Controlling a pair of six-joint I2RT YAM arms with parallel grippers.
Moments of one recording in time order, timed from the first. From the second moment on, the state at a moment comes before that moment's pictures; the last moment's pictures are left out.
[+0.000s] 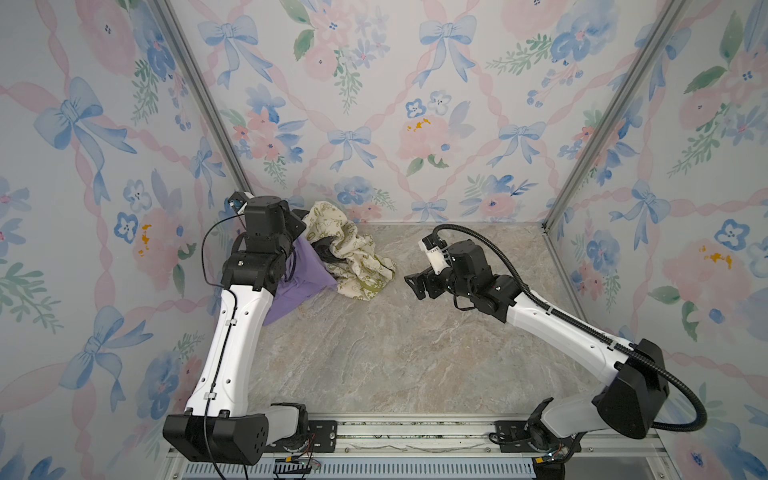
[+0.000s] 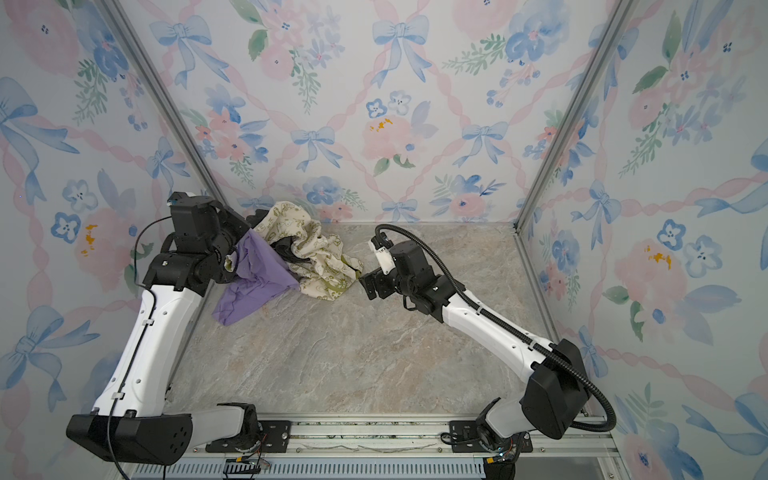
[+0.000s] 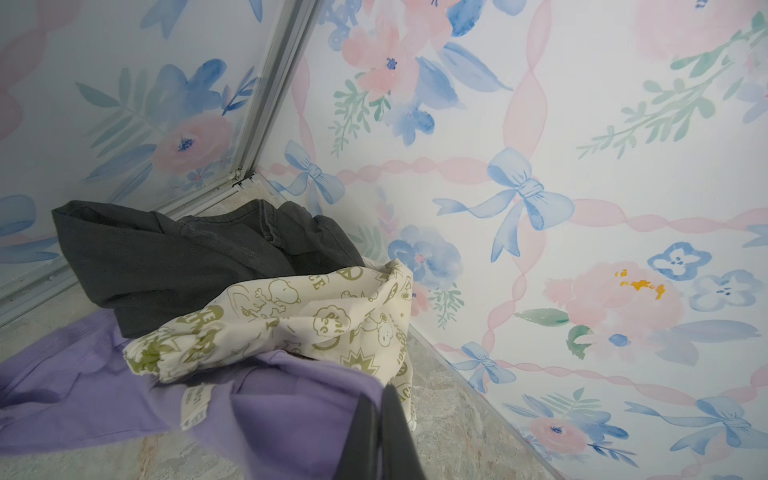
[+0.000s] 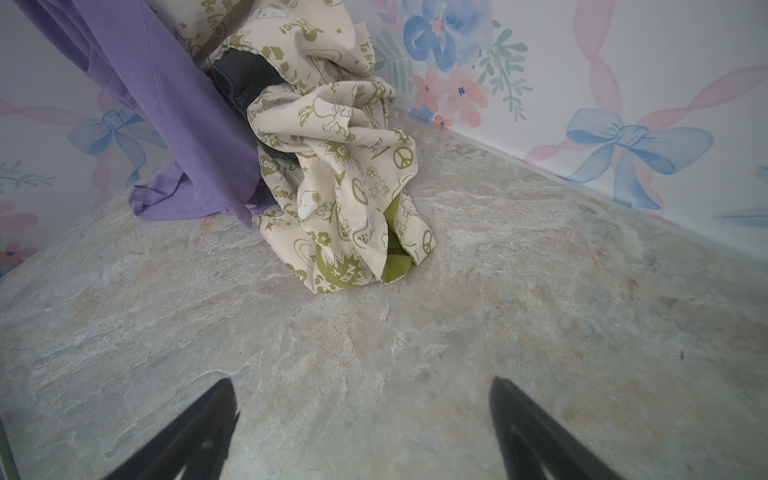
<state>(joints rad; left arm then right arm) -0.06 1.27 1.53 -0.62 -0.23 -0.80 0.71 1.46 1.23 -0.31 -0.02 0.06</state>
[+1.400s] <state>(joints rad) -0.10 1.33 1.71 -0.03 0.25 -0.75 0.72 1.45 1.24 -0.31 -0.01 0.02</state>
